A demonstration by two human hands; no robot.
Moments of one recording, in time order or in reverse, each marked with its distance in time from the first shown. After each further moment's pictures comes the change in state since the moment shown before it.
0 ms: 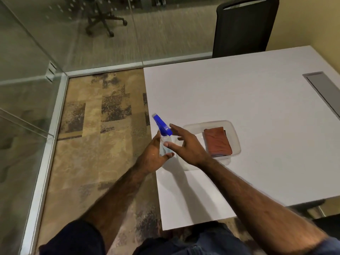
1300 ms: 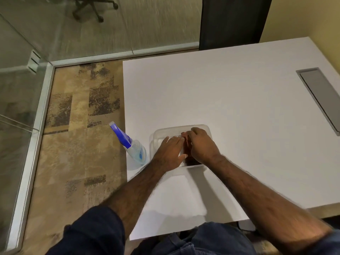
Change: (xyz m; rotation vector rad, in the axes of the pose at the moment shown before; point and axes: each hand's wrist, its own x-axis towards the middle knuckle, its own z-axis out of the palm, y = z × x) left_hand 0.088 0.089 0.125 0.437 -0.107 0.275; right_hand 0.022 0.119 -0.130 -0.626 -0.092 0.063
